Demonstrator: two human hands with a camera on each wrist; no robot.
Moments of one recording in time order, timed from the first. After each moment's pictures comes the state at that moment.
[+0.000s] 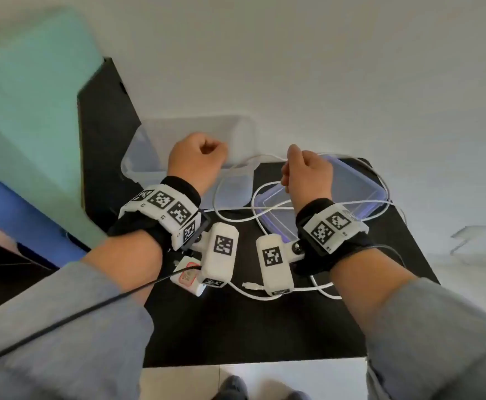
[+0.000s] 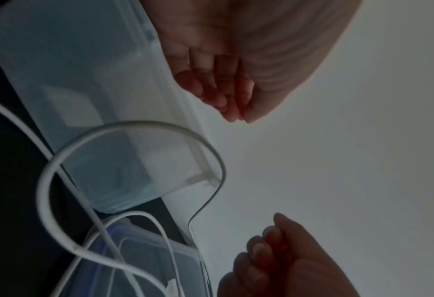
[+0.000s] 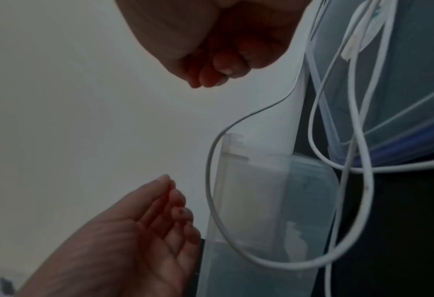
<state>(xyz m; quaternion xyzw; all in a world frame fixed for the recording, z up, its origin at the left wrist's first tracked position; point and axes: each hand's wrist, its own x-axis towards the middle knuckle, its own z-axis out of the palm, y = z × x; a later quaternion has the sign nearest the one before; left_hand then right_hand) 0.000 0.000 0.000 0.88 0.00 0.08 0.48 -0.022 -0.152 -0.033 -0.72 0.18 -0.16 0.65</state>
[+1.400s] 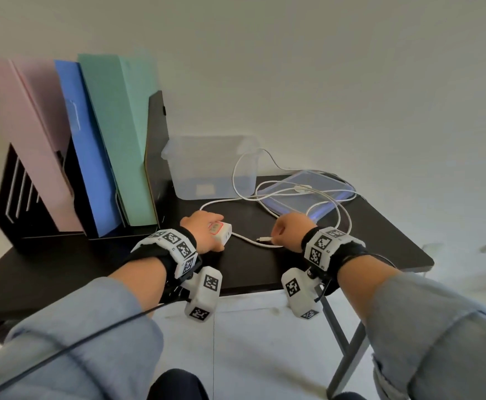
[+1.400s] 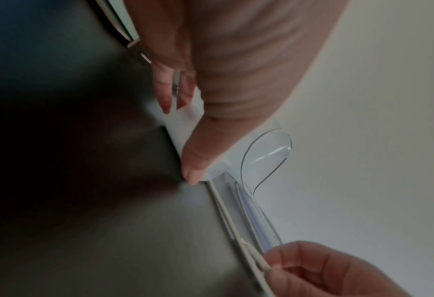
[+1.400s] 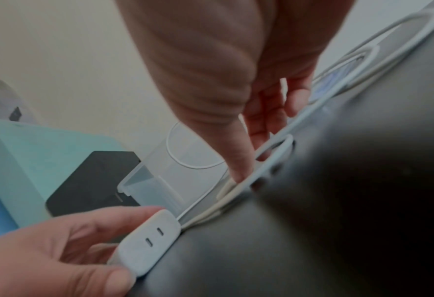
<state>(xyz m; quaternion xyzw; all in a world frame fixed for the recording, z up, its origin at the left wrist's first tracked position) -0.126 0.082 -0.107 0.98 -0.11 -0.07 0.17 -0.157 -0.123 -0.108 -0.98 0.03 0.04 0.17</state>
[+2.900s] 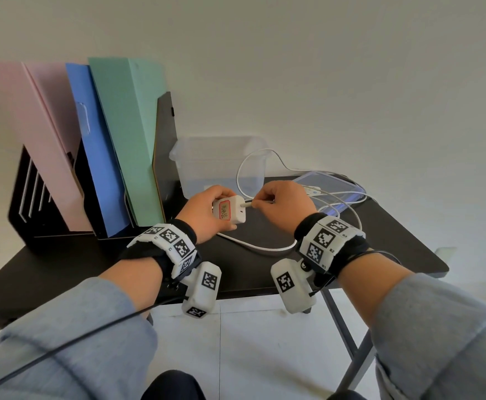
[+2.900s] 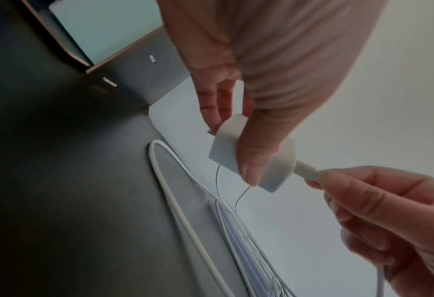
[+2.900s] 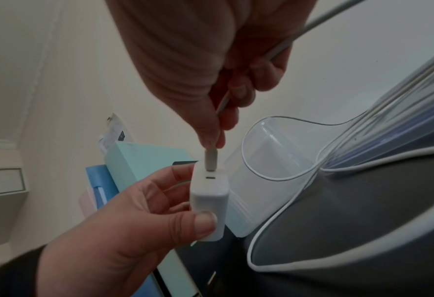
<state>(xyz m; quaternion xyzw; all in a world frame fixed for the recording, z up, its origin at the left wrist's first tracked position) -0.131 0.089 -0.083 0.90 -0.19 0.04 0.40 -0.158 -0.086 -0.064 -0.94 -0.06 -0.15 0.31</state>
